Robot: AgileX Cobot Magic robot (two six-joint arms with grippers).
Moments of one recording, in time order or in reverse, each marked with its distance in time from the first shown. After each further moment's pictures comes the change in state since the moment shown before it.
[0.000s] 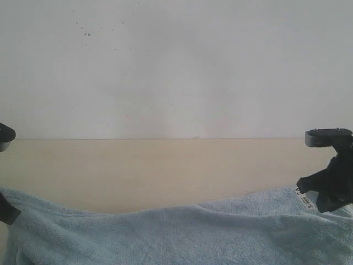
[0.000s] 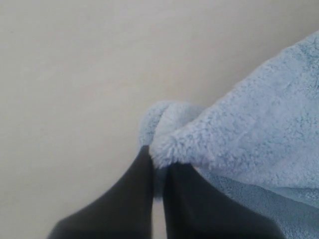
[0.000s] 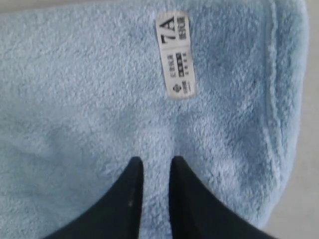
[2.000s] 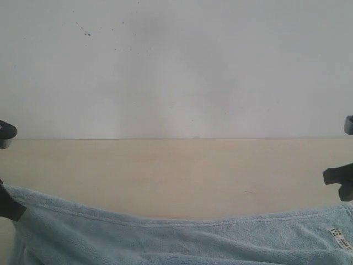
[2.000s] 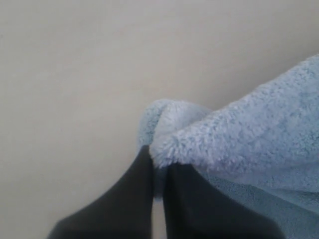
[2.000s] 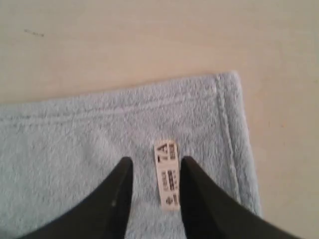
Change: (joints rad) left arm 0.000 0.000 0.000 -0.041 -0.030 0.000; right arm -0.063 -0.266 0.240 0.049 -0.195 0.040
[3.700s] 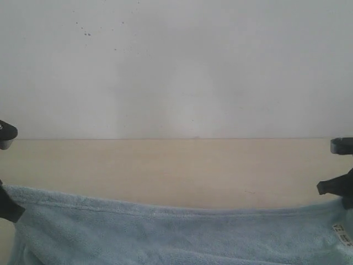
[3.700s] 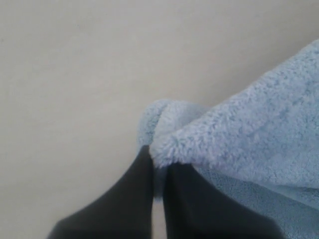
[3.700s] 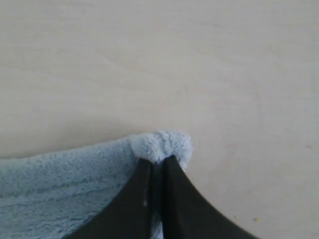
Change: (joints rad) left arm 0.000 -0.004 0.000 0.000 0.000 0.024; right arm -0.044 0.412 -0.258 -0.233 -0.074 0.149
